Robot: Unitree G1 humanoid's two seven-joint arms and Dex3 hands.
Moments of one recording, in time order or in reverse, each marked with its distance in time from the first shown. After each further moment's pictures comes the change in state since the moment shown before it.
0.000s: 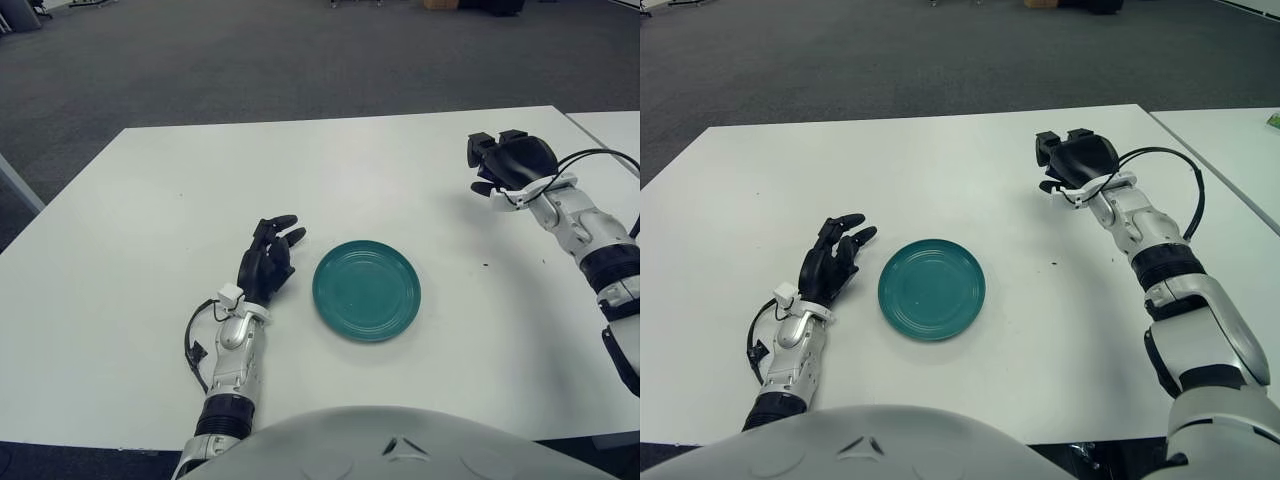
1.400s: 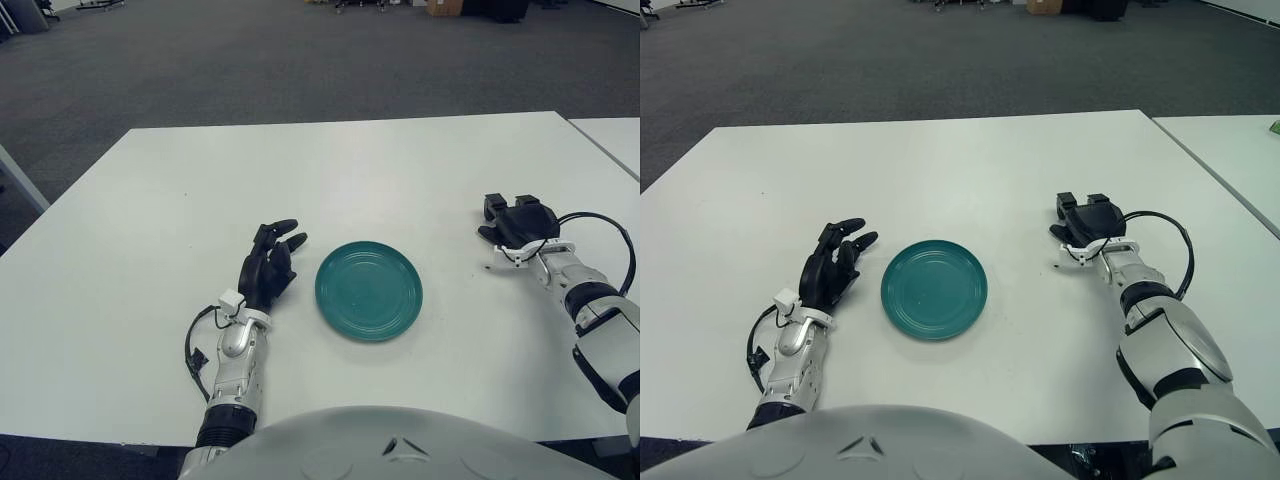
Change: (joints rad) left arm 0.053 -0.008 -0.018 -0.062 0.002 0.015 0.034; right arm 0.034 0.135 0.231 0.576 -0.031 0.052 -0.337
